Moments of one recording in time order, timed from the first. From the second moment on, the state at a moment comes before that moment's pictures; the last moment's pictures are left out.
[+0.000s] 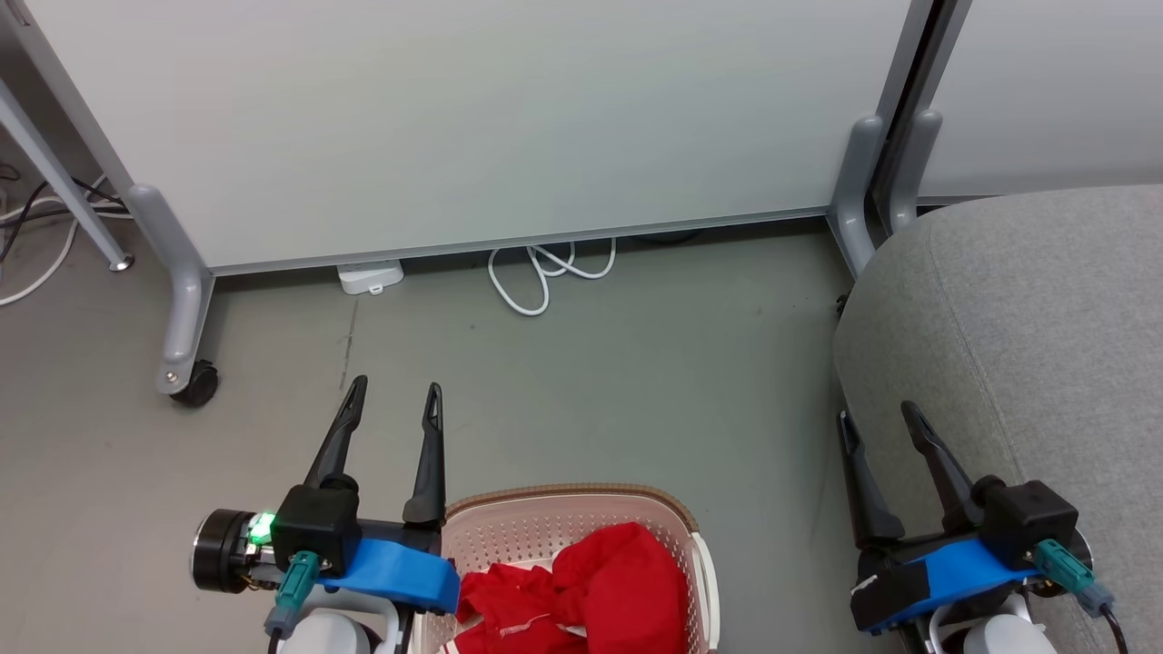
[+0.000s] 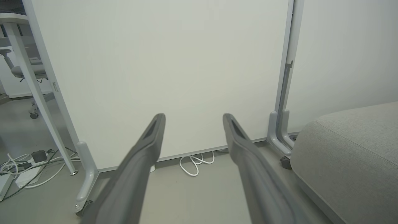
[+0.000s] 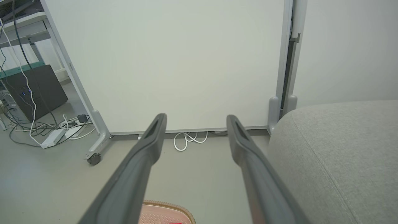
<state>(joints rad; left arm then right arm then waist) -0.13 0.05 -0.18 0.24 -0.08 -0.04 -0.26 -0.12 -0.05 0.05 0.27 0.16 0.13 -0.26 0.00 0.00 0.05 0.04</state>
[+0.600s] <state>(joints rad) -0.17 0.05 -0.21 0.31 -0.05 -0.07 -0.26 -0.14 -0.05 0.05 0.28 0.17 0.13 -0.26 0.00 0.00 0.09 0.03</state>
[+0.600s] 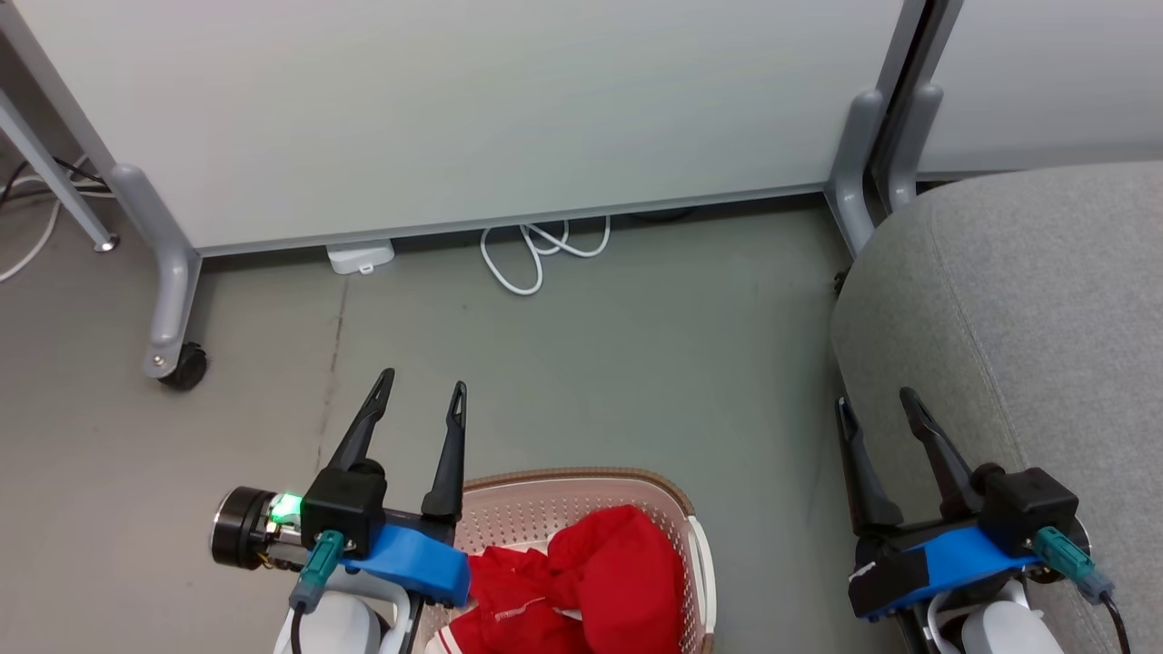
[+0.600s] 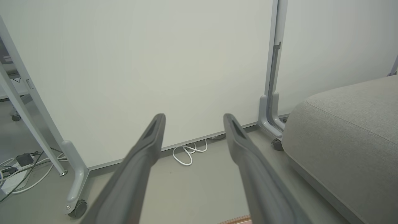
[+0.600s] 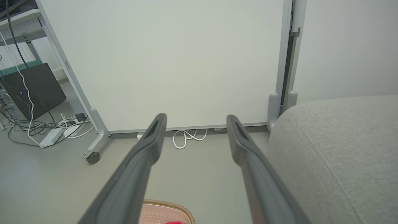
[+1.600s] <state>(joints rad) -0.52 0.16 -0.63 0.85 -0.06 -0.13 -0.26 -0.33 -0.05 0.09 0.24 0.17 0.13 -0.26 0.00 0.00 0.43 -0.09</state>
